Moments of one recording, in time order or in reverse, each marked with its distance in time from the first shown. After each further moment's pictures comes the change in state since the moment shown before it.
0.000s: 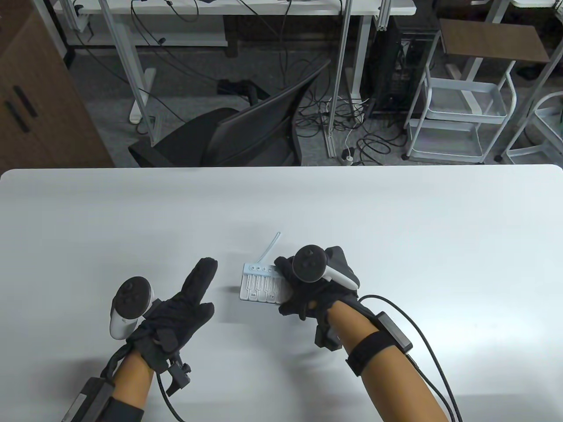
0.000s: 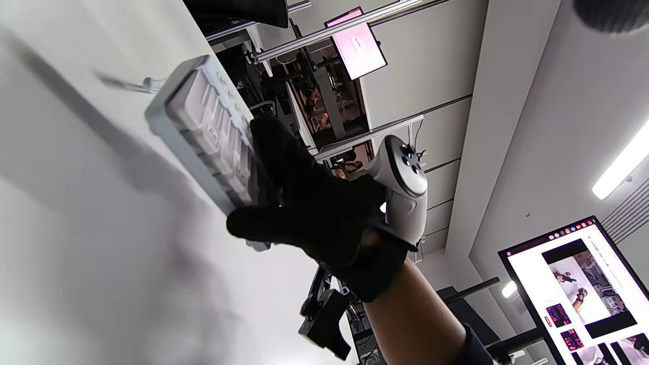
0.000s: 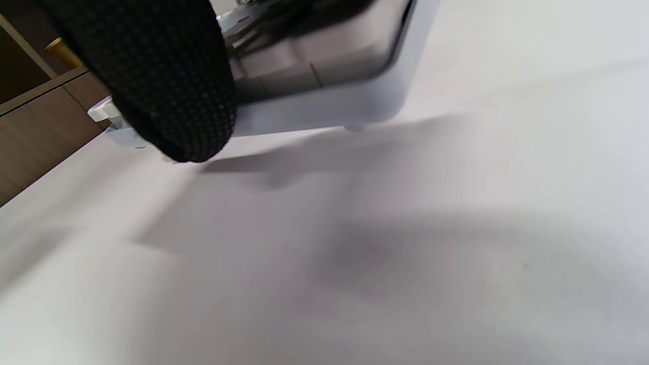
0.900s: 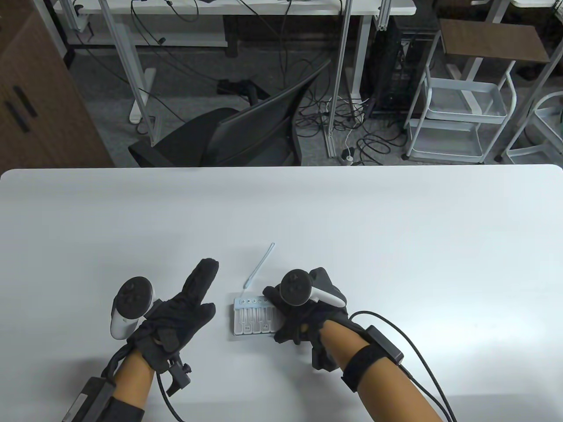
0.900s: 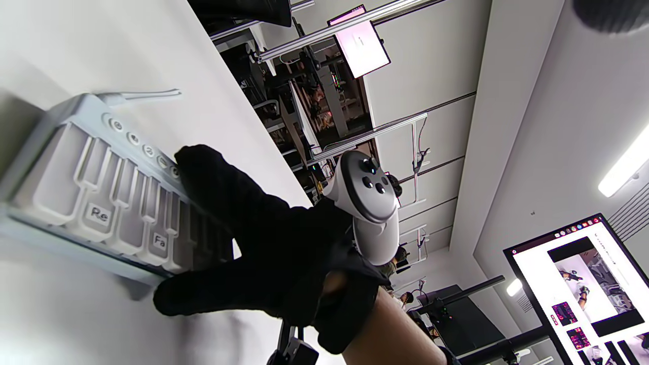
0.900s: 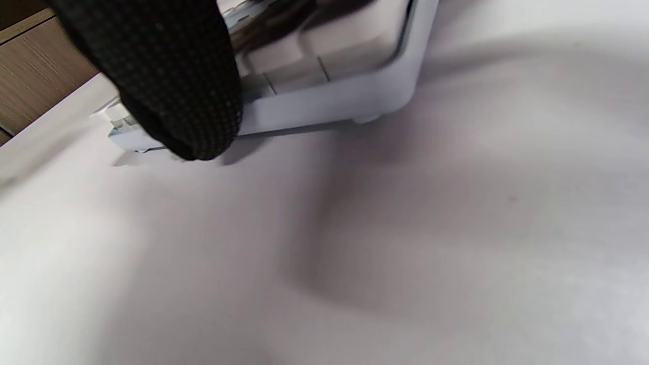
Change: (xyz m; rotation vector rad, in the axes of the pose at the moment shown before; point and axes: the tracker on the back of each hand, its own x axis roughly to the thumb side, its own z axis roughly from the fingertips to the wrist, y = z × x) left_hand 0.000 -0.001 0.000 -0.004 0.011 -0.007; right_hand 0.001 0.051 -0.006 0.150 -0.032 0.027
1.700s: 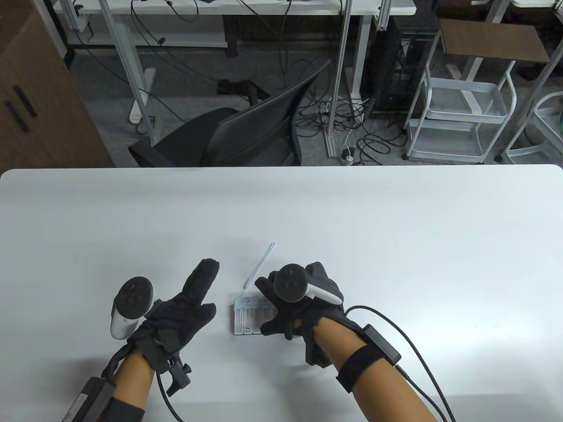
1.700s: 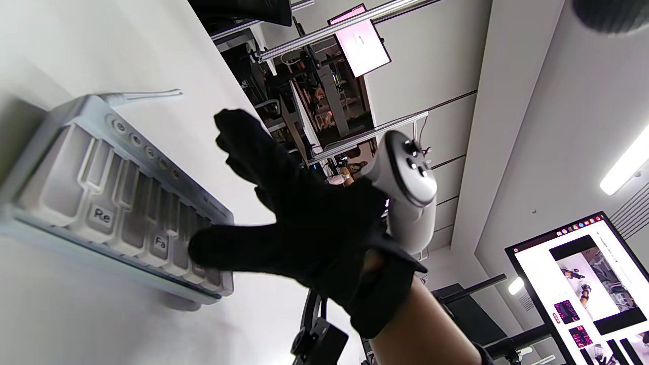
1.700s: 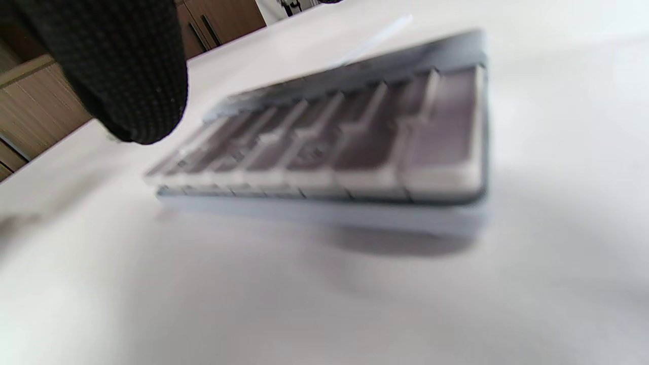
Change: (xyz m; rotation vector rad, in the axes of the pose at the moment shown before) left_hand 0.000 0.000 0.000 -0.003 0.001 -0.005; right_hand 0.033 -0.027 0.012 -0.117 -0.028 0.014
